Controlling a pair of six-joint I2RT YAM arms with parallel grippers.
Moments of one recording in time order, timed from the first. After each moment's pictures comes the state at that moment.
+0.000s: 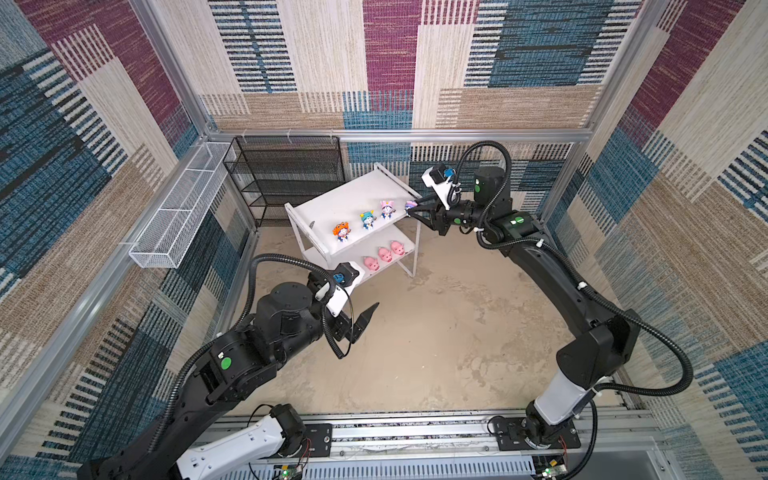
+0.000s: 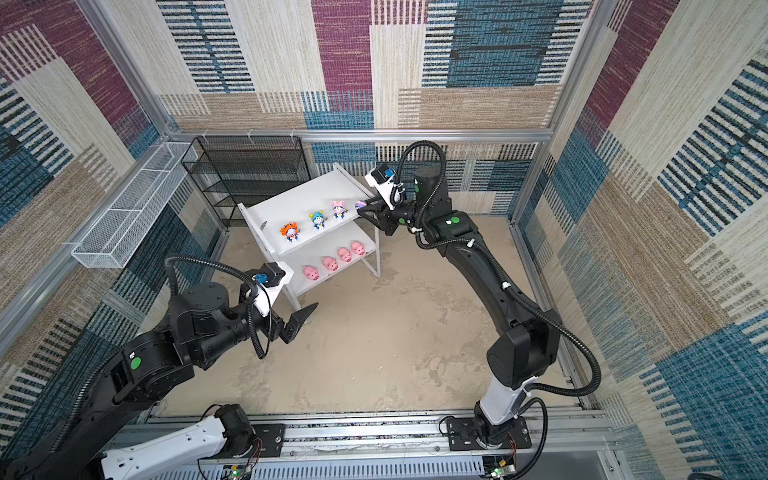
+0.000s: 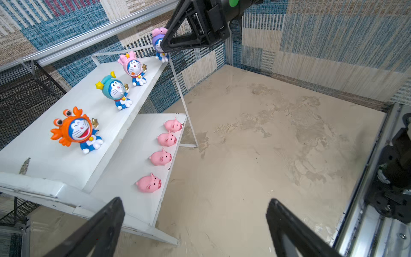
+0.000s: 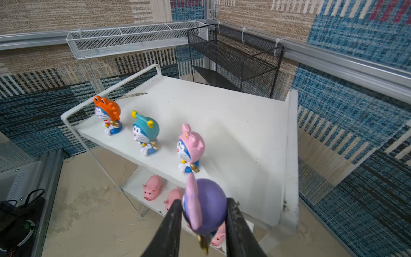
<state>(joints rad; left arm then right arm) -0.86 0.84 1.21 -0.72 -0.18 0.17 0.41 1.72 1.83 -0.41 -0.64 -0.20</state>
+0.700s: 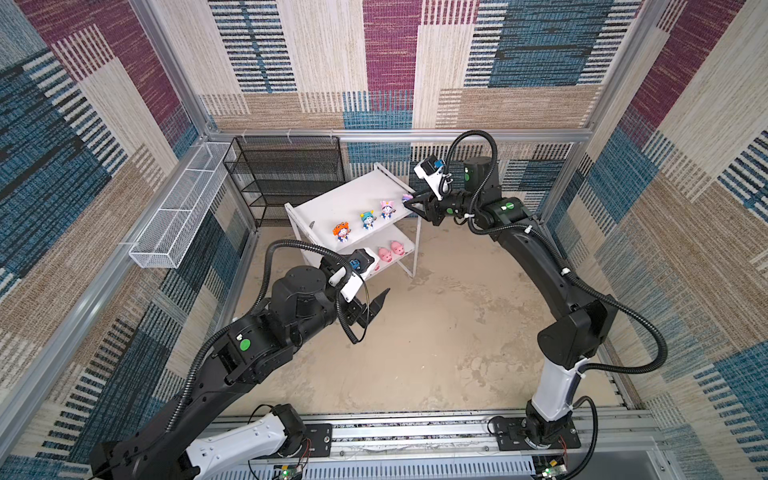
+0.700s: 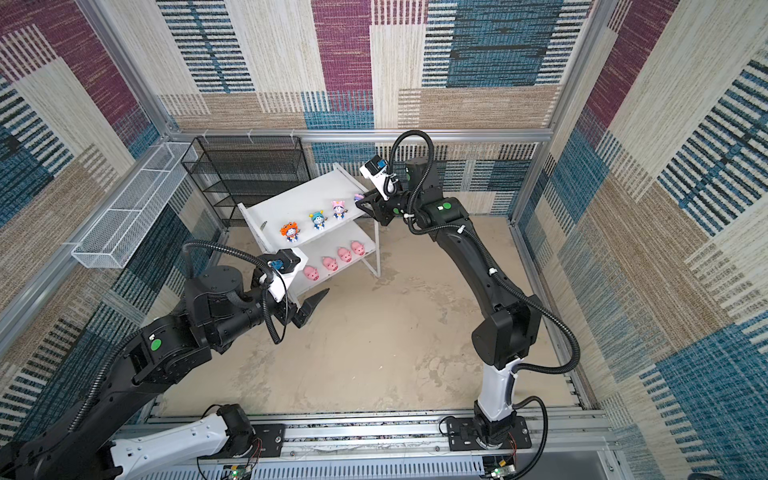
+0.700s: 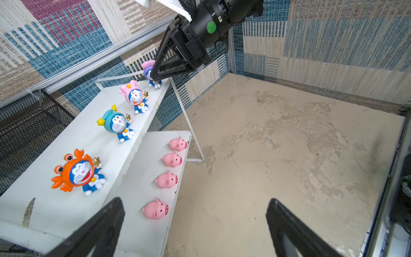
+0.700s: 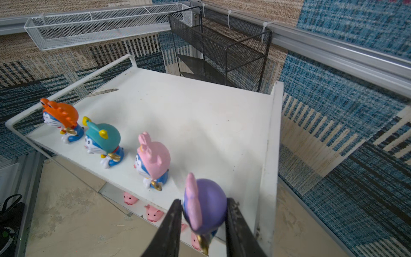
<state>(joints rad) -0.84 0.93 1.27 -0.64 -0.18 0.23 0.41 1.88 2.06 -0.56 -0.59 -0.23</state>
